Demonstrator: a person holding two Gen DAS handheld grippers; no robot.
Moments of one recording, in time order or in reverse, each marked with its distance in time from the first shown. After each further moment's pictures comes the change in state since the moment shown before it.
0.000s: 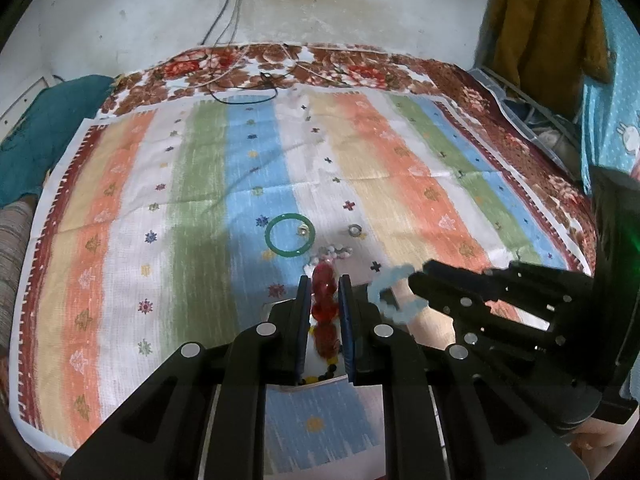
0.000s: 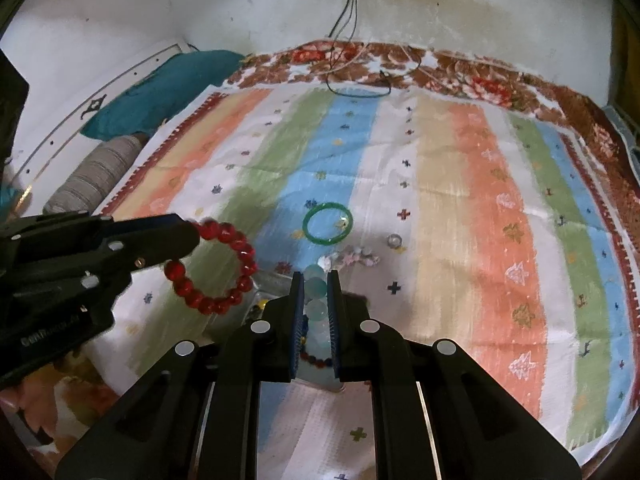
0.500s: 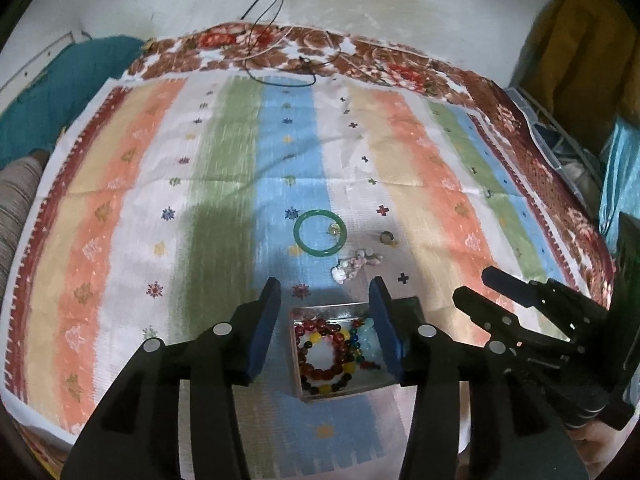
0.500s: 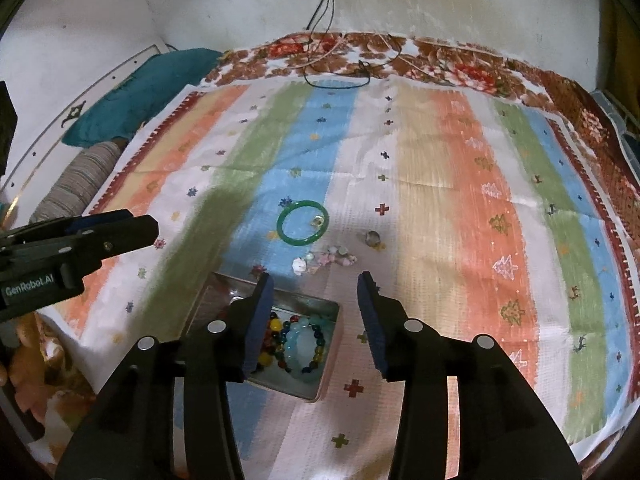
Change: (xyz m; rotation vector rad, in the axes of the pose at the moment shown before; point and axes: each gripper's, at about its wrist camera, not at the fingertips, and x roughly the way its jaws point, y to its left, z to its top) left arm 0.020 0.038 0.011 -0.147 0.054 0.014; right arm 0.014 -0.020 0.010 0.046 0.027 -0.039
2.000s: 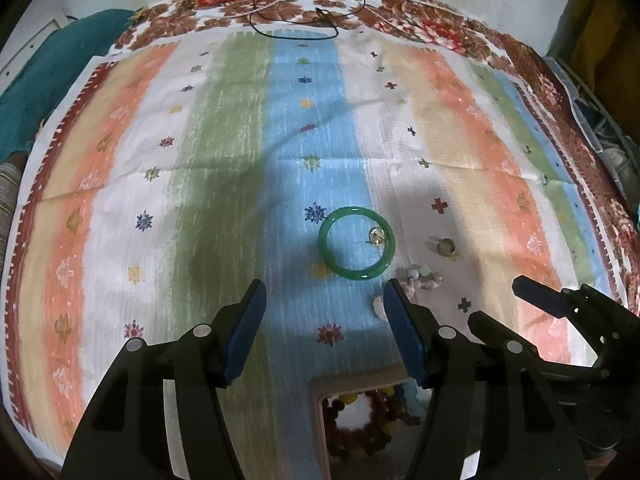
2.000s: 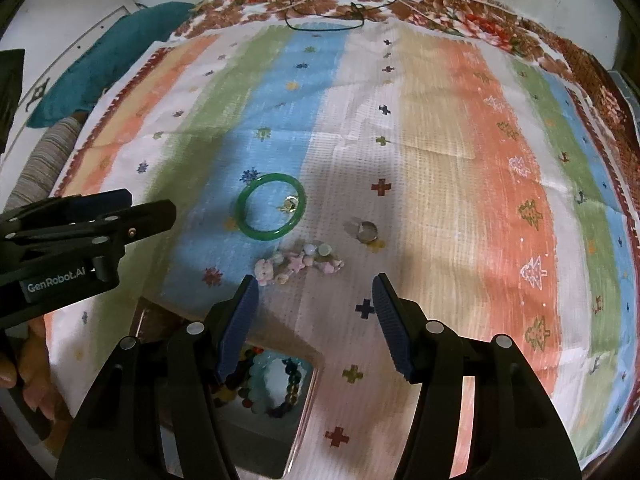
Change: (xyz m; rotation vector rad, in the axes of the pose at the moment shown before) left arm 0.109 0.015 0.041 0.017 0.146 0.089; right arm 0.093 -0.012 0.028 0.007 0.190 -0.040
